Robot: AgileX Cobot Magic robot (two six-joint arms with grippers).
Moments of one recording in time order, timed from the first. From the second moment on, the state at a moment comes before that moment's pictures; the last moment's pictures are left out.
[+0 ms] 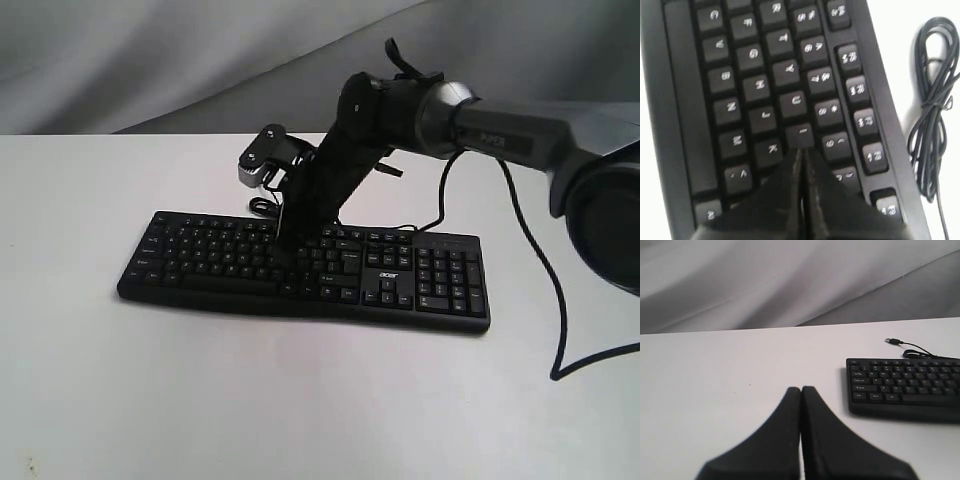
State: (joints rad) left arm 0.10 0.00 0.00 0.12 0.27 -0.07; right arm 0.53 2.37 -1.90 0.41 0.85 -0.88
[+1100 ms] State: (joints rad) left arm 0.10 0.00 0.00 0.12 0.27 -0.07; right arm 0.53 2.32 -1.89 0.41 0.83 -0.89
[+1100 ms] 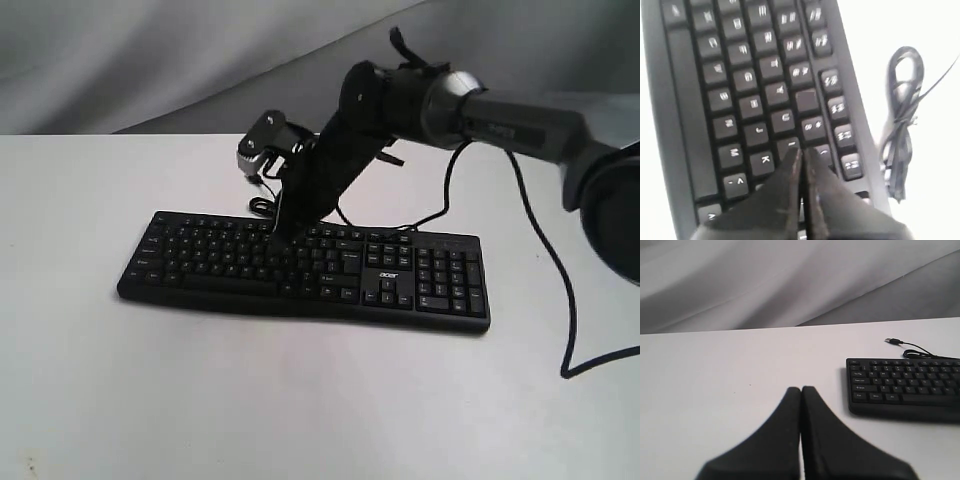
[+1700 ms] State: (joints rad) left arm 0.10 0.00 0.00 0.12 0.27 -0.07; right arm 0.53 1.45 -1.52 0.41 0.69 -0.81
